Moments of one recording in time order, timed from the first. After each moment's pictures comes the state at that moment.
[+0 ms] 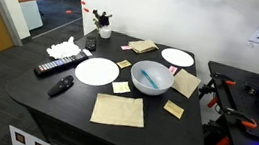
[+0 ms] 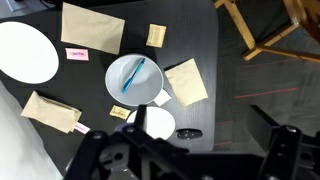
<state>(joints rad) 0.10 -0.81 0.25 -2.57 0.17 1.98 0.38</state>
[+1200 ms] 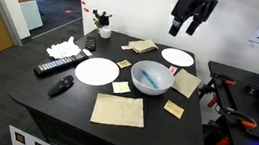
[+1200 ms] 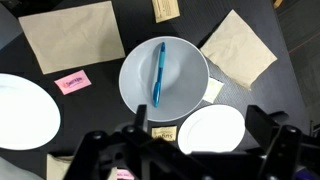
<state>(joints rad) -0.09 -0.30 0.21 -2.68 0.16 2.56 0.60</state>
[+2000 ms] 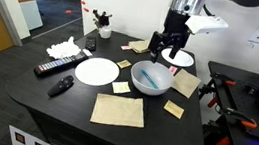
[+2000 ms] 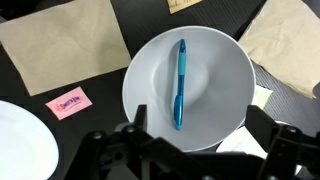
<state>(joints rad) -0.04 0.08 0.10 -2.57 0.01 2.72 0.76</state>
